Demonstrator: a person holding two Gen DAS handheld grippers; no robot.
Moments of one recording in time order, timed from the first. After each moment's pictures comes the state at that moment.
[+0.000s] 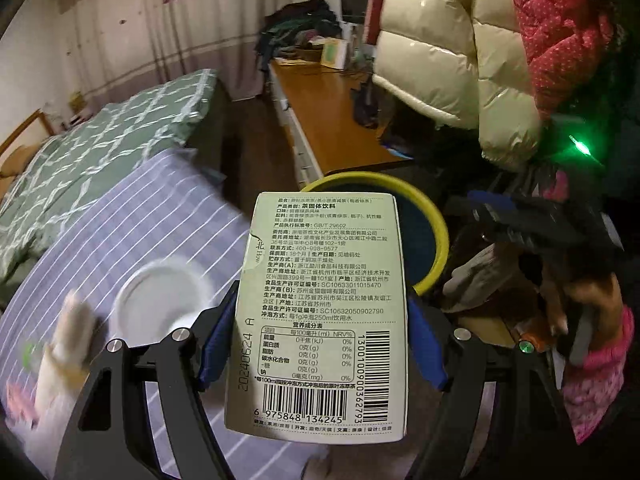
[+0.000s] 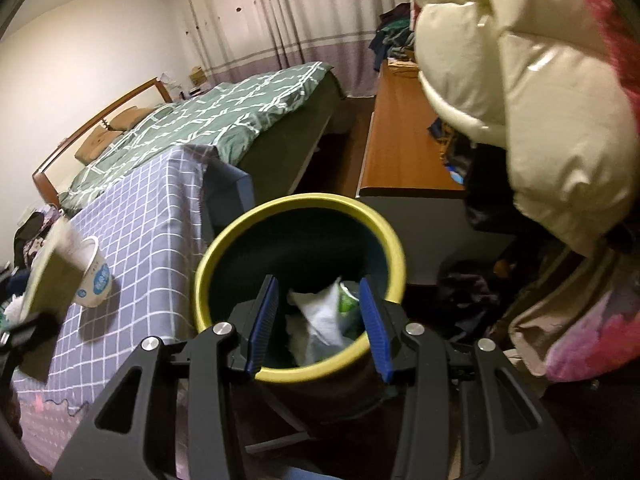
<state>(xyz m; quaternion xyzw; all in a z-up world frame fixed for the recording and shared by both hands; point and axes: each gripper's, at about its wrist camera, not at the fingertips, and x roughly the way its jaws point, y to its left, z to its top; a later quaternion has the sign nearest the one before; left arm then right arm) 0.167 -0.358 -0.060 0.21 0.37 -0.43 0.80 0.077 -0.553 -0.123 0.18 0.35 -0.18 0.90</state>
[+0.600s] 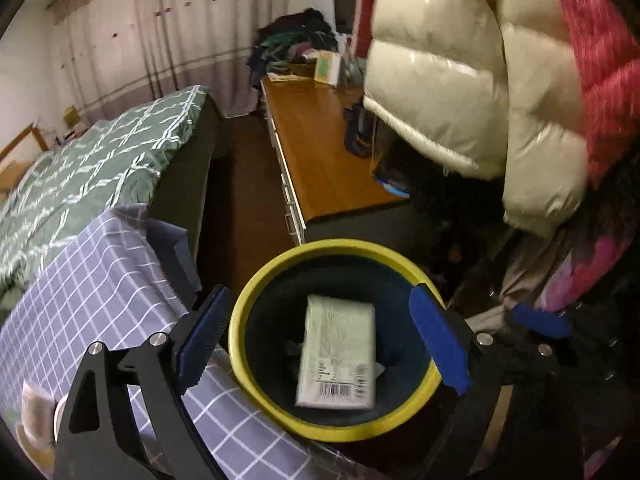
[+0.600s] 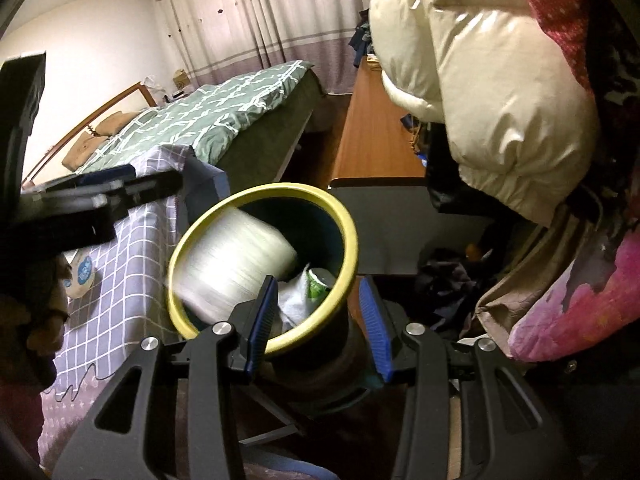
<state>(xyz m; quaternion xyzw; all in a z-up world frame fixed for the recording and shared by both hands) 0.200 -0.477 -0.065 0.18 0.34 -0.43 0.81 0.058 -0.560 -0.131 0.19 0.36 -0.19 0.89</state>
